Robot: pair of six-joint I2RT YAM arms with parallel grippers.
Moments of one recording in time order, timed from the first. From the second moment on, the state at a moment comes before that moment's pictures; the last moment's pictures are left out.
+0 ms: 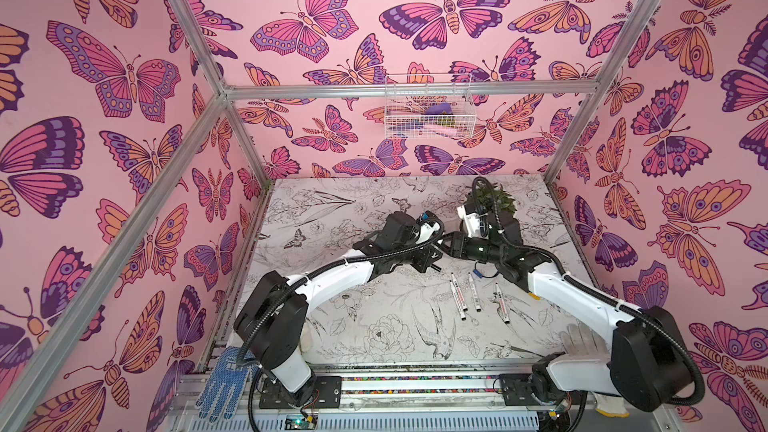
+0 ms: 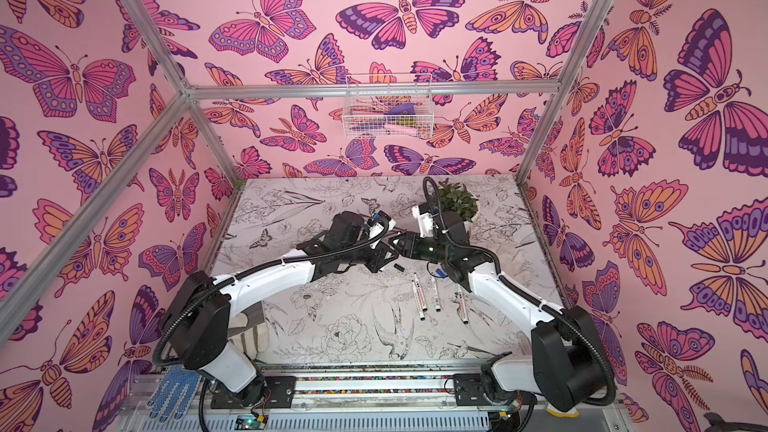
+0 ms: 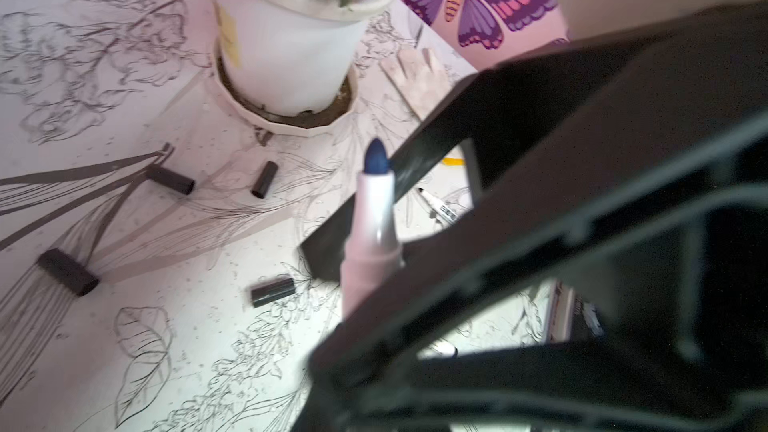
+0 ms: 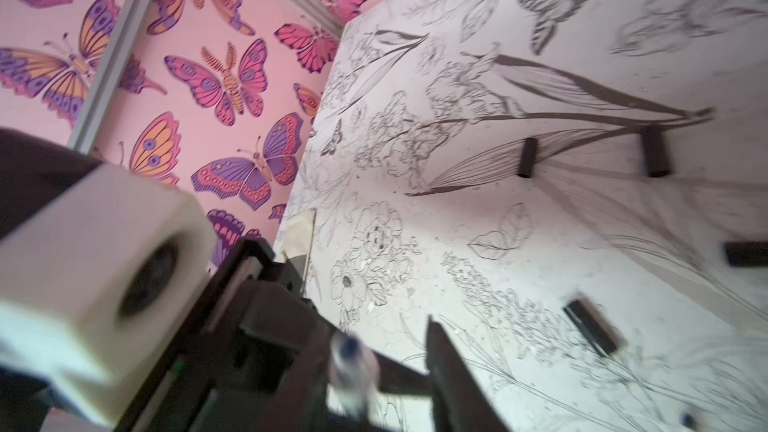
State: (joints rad) left arm -0.72 1.64 1.13 -0.11 0.36 -0.19; right arm 0.40 1.31 0.80 0.02 -0.50 0.68
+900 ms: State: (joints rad) left arm -0.71 1.64 1.08 -0.09 0.11 -0.27; right arm 0.33 1.44 0.71 -0.34 -0.14 0.81
